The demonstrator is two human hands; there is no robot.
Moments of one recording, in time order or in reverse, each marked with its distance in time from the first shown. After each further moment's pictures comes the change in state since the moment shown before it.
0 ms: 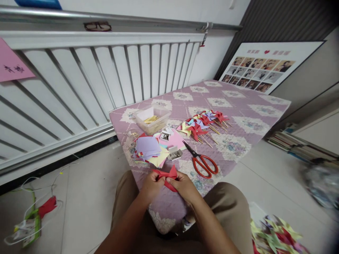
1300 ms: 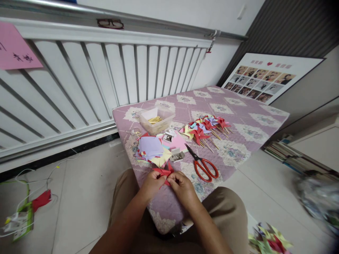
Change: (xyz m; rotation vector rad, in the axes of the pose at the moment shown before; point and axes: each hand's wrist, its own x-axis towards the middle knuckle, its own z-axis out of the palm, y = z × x) left_hand 0.007 -0.004 -0.006 -0.149 -0.053 -0.032; right_hand -0.004 -0.005 0.005 -0.580 0.068 -0.443
